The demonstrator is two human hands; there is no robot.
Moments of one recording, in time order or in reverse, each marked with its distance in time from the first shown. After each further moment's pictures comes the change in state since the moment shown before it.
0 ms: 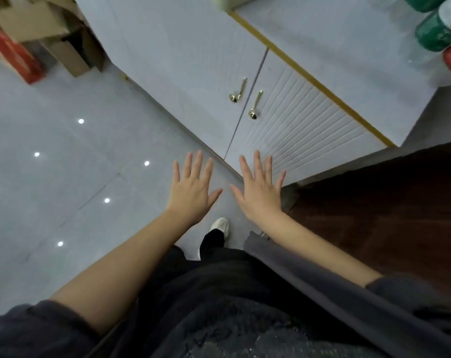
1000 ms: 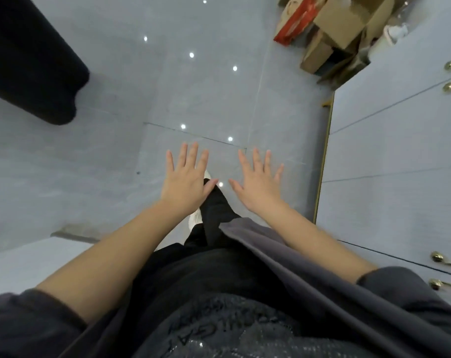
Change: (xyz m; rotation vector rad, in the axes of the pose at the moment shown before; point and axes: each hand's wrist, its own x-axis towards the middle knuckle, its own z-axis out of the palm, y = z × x) left_hand -0.294 -0.280 0.079 -0.409 0.072 -1.016; right_hand -0.021 -0.434 0.071 -0.442 -0.222 -0.906
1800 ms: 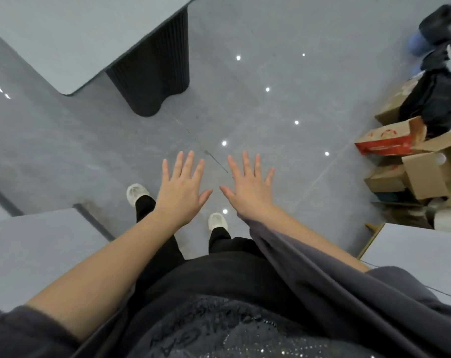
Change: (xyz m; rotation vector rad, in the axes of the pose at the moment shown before) left_hand 0.072 -0.246 -0.053 -0.211 0.059 -0.494; right_hand 0.219 -0.261 -0.098 -0.328 -0.067 -0.523
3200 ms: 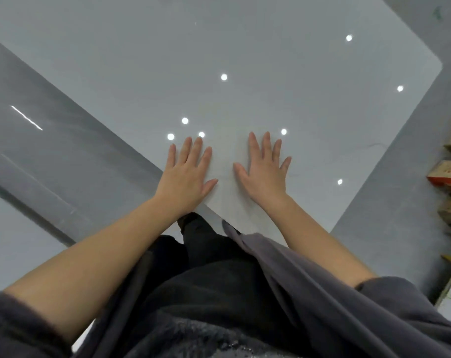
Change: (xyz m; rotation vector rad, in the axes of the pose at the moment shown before) left_hand 0.255 -0.580 -0.218 0.082 -0.021 0.162; right_hand 0.391 -0.469 -0.228 0.277 0.083 0.203
